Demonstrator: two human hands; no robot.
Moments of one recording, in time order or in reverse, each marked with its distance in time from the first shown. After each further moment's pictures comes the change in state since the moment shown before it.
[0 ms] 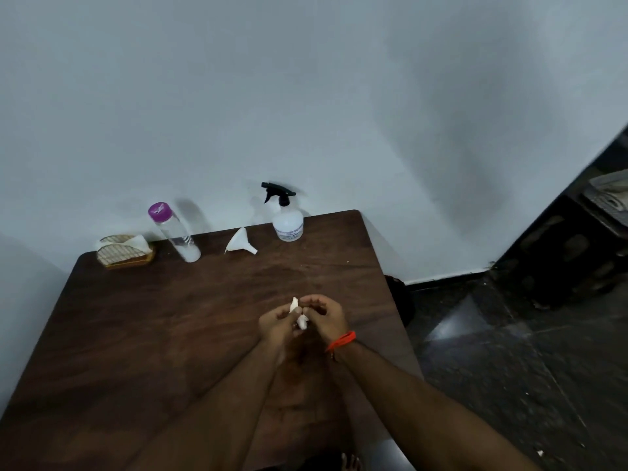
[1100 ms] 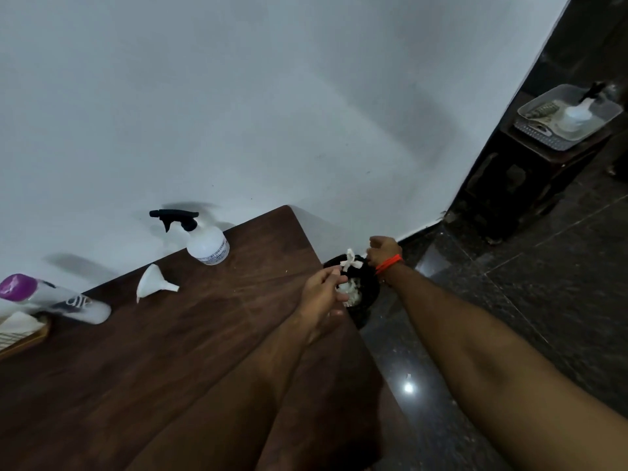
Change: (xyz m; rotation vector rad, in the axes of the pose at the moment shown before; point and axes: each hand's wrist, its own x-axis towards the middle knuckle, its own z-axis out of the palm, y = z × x) left_hand 0.034 0.018 0.224 0.453 -0.454 0.012; right_hand 0.163 0.019 -0.284 -0.277 0.476 0.327
